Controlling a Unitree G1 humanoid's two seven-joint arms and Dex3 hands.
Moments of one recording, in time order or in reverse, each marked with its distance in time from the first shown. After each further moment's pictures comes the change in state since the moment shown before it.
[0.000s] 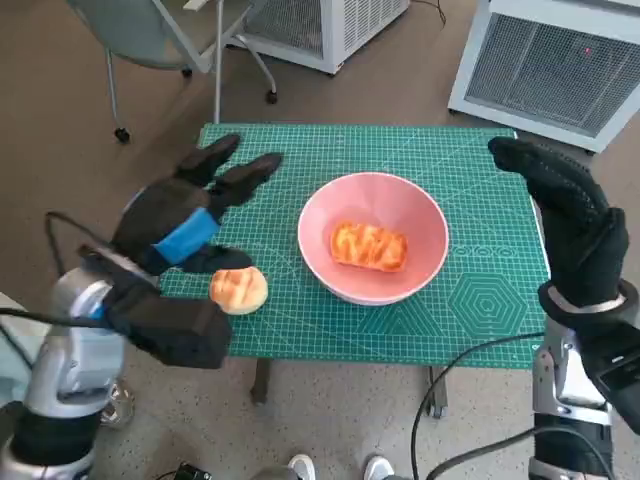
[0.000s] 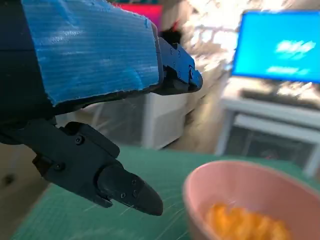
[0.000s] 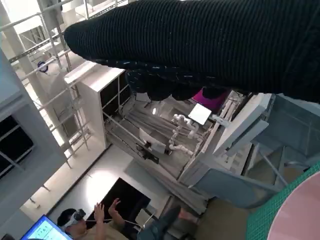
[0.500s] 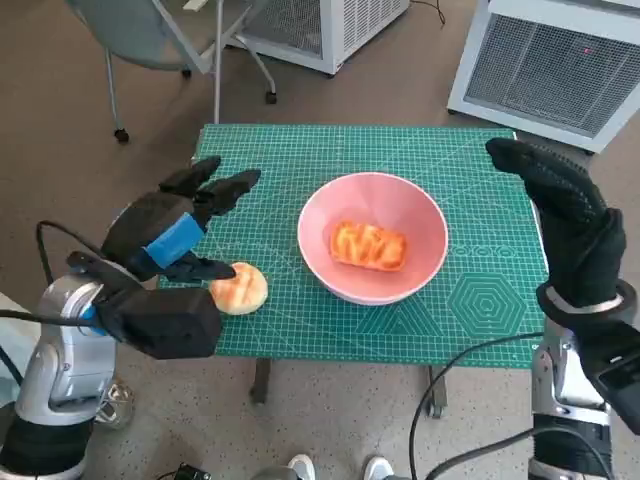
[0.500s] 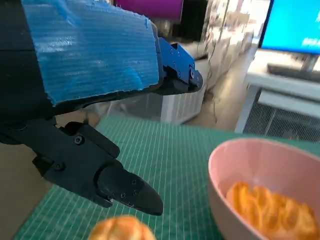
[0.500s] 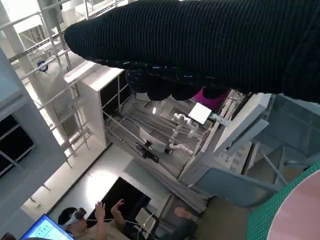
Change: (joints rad) left arm 0.026 0.001 -0.018 0.000 0.000 0.107 -0.073; right arm 0.000 0.000 0.005 0.001 0.002 0.001 0.000
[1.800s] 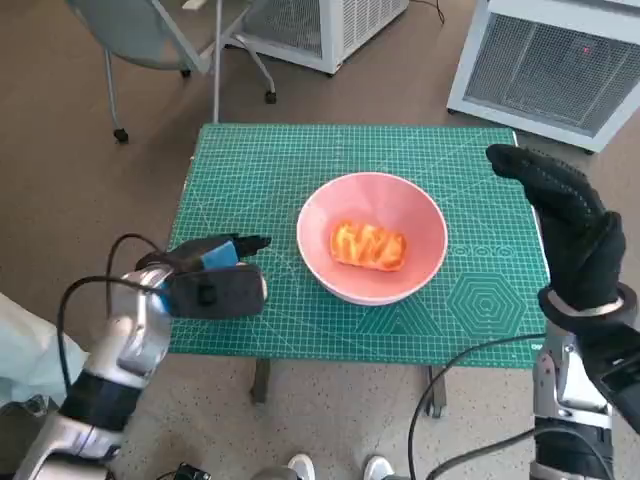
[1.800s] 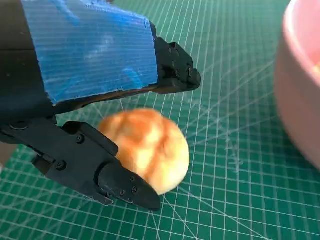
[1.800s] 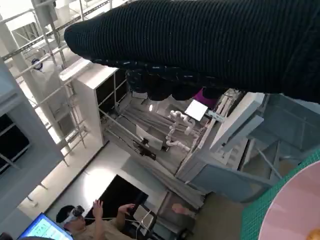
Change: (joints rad) left arm -0.181 -0.098 -0.283 0.546 0.061 0.134 -0.083; right arm 0.013 -0.004 -0.008 0.008 0.014 0.004 0.025
